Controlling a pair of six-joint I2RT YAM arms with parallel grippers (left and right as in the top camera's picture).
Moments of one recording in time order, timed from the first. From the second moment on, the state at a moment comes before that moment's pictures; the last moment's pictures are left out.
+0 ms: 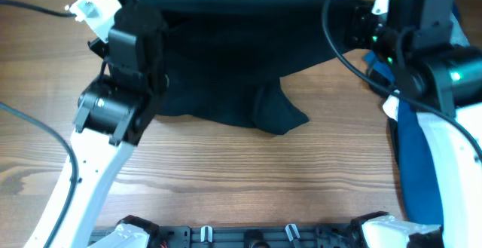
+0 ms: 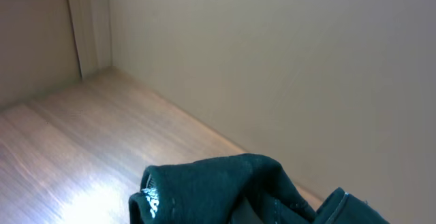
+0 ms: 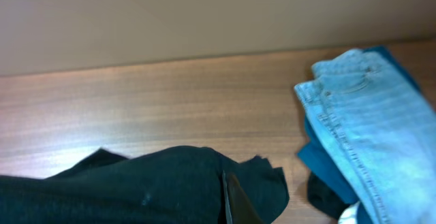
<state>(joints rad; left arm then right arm) -0.36 1.29 1.40 -0.48 -0.81 -0.55 0.25 1.44 1.81 -1.03 0.18 0.24</state>
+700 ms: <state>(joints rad) -0.17 1.64 1.40 -0.30 -0.55 -0.59 0.21 1.78 1.81 -0.76 0.06 0.25</state>
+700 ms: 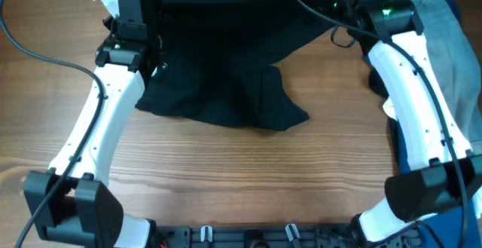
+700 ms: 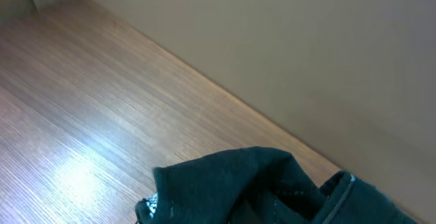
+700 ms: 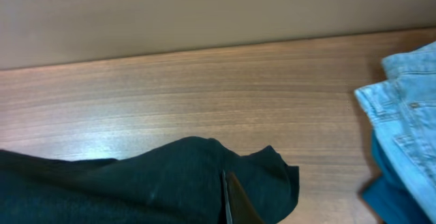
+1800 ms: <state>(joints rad) -0.11 1.99 1.40 0.07 -0.41 -0.44 0.18 2.10 1.80 -0.21 0.12 -0.18</state>
